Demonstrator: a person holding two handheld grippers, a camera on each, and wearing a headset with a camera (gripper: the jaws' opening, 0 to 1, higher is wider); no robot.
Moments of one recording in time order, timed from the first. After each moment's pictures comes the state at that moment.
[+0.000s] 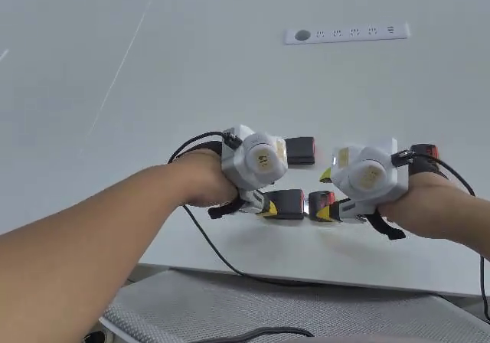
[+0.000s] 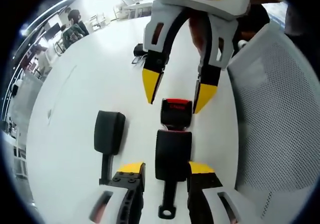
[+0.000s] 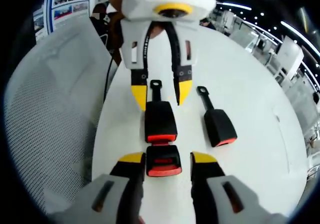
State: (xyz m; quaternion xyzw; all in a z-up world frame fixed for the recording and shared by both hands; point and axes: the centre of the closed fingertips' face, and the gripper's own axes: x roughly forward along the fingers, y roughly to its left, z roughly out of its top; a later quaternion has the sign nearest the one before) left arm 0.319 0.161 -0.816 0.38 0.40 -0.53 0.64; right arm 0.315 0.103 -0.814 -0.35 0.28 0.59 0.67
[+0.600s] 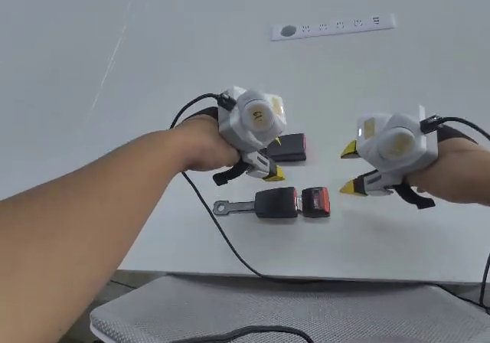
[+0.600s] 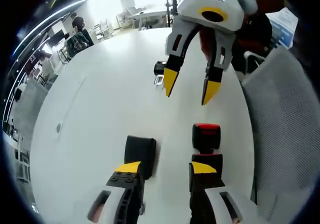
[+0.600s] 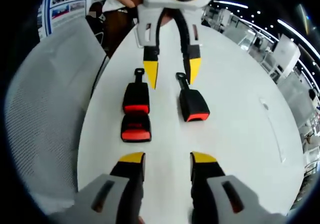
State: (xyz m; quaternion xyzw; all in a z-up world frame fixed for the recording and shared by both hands) left arm 0.376 0.135 -0.799 0.37 0.37 -0.54 0.66; right arm 0.358 0.039 -0.812 -0.36 0.29 0.57 0.68
